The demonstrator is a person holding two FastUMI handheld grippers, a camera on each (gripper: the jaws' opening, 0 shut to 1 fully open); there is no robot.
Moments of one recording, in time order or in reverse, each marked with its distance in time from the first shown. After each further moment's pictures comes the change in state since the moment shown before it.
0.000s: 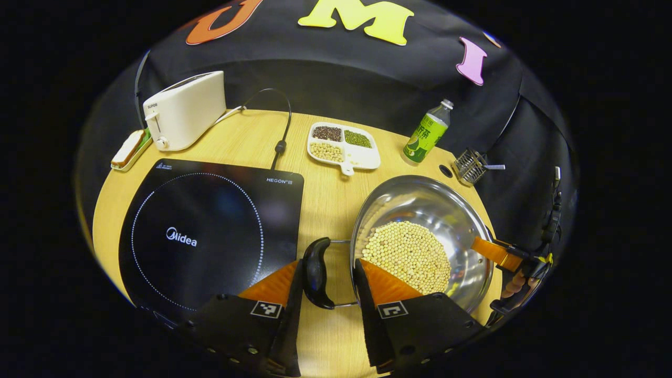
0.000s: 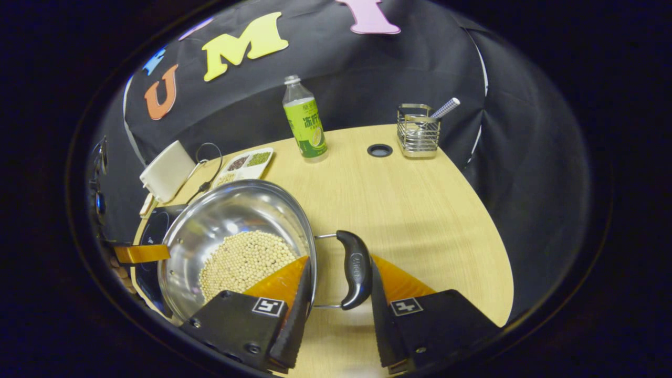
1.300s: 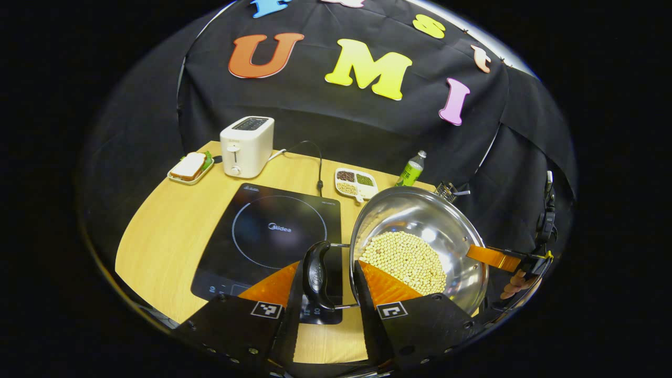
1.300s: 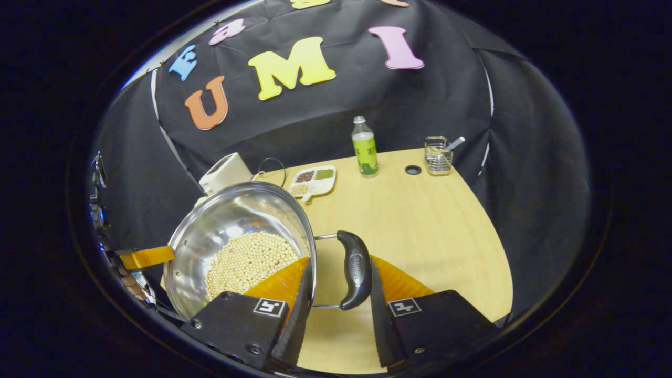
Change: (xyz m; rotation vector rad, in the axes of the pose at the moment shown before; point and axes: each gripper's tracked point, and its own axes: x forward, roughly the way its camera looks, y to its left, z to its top) left arm -0.198 0.066 0.001 -0.024 -0.234 0.016; right arm -0.158 0.129 -0.012 -0.037 -0.084 0.126
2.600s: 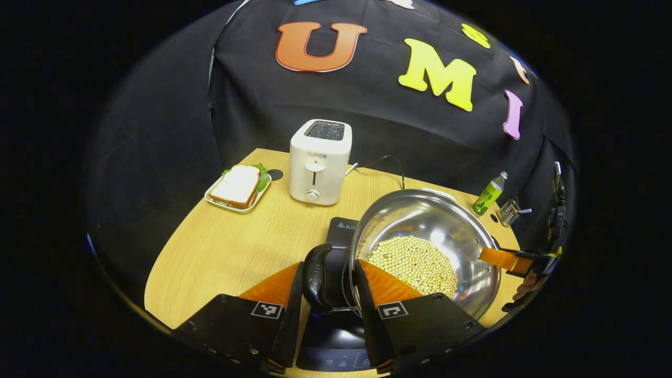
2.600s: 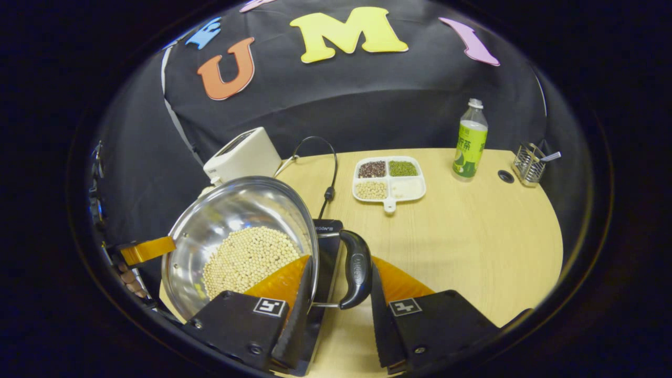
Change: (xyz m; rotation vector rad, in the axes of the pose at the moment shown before) left arm 0.100 0.197 0.055 -0.017 0.001 0.151; right arm 0.193 0.164 0.012 -0.080 0.065 0.043
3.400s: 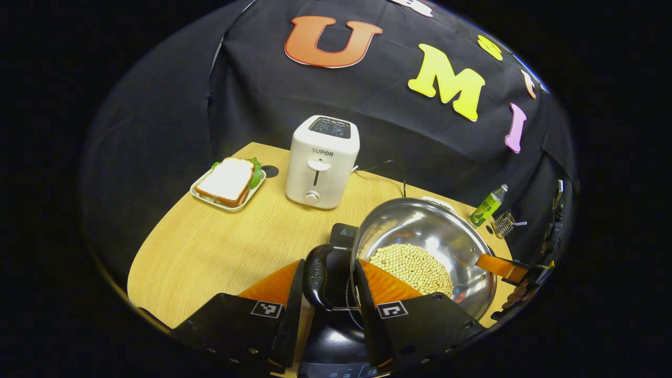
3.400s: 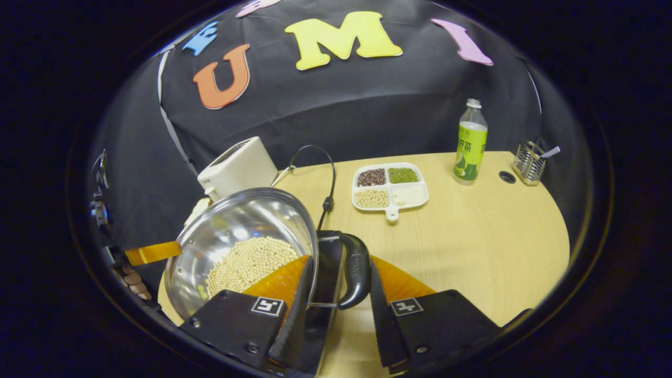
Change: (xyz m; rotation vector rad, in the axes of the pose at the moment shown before) left arm 0.028 0.008 0.003 -0.053 -0.031 -0.071; right arm 0.015 0.001 0.005 0.040 -0.079 0.005
